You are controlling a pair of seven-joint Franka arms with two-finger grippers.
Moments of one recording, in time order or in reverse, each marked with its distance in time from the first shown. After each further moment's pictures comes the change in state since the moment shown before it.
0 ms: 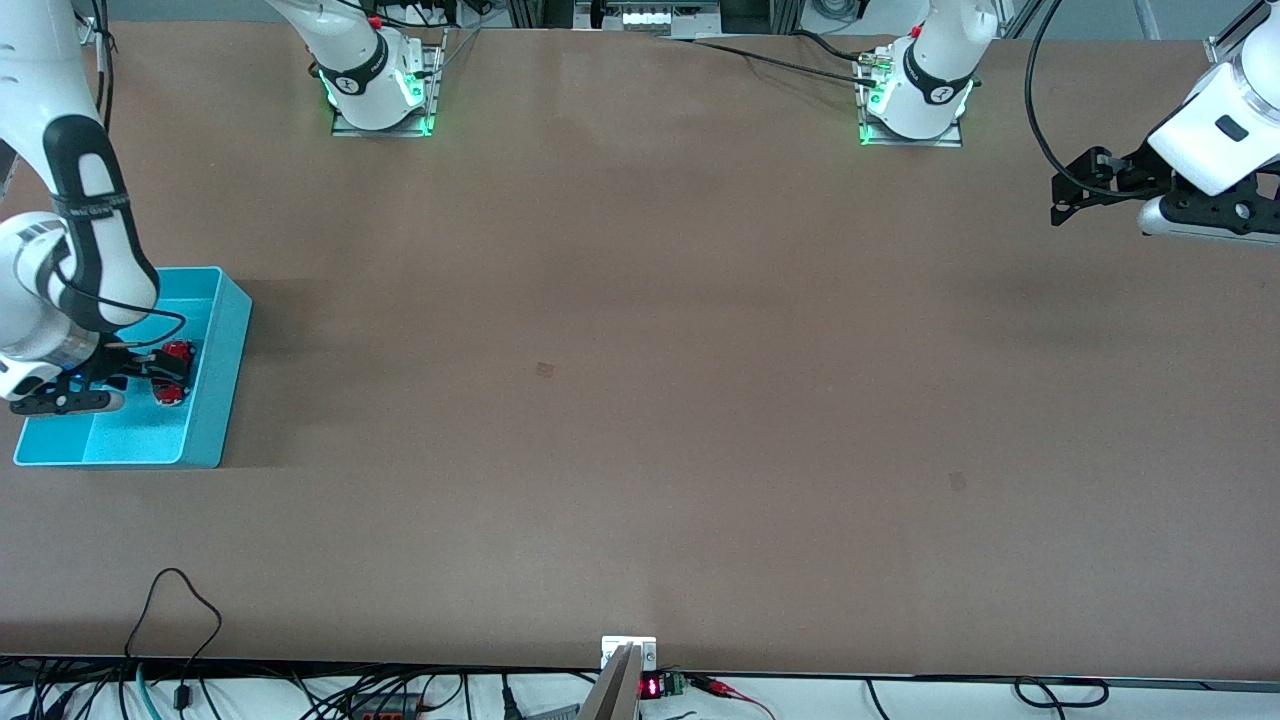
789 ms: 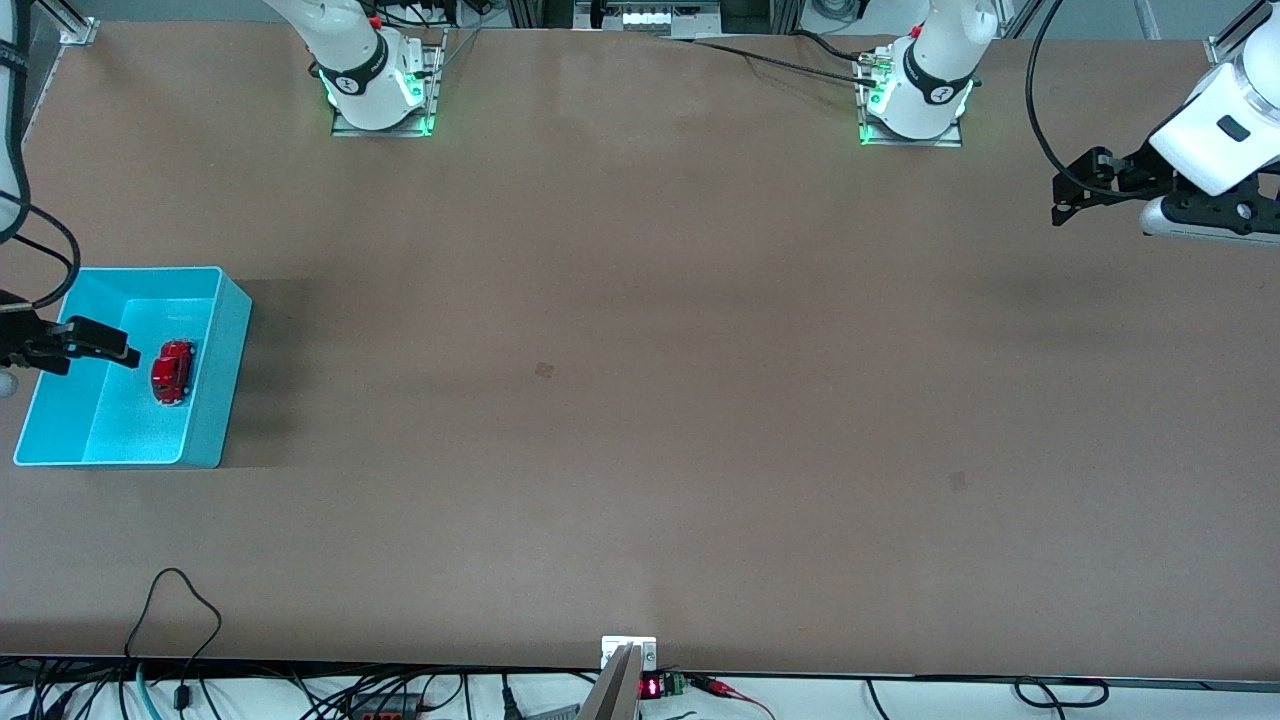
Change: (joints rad) left arm 0.001 0.000 0.000 0.000 0.000 0.000 0.000; right arm 0.149 -0.207 0.015 0.291 -0.003 -0.528 0.254
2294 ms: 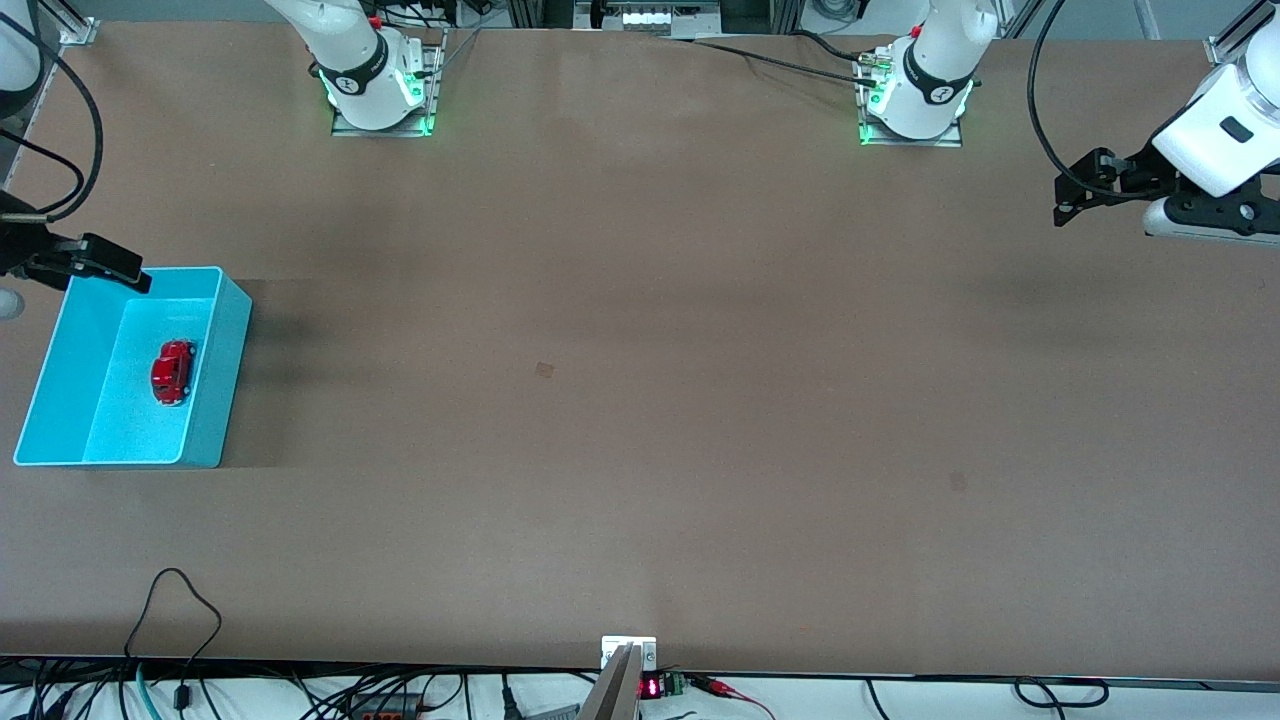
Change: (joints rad) left arm 0.003 0.001 0.002 0.000 0.000 0.000 0.000; right arm -0.084 -0.272 0.199 -0.131 -0.186 -0.168 0.274
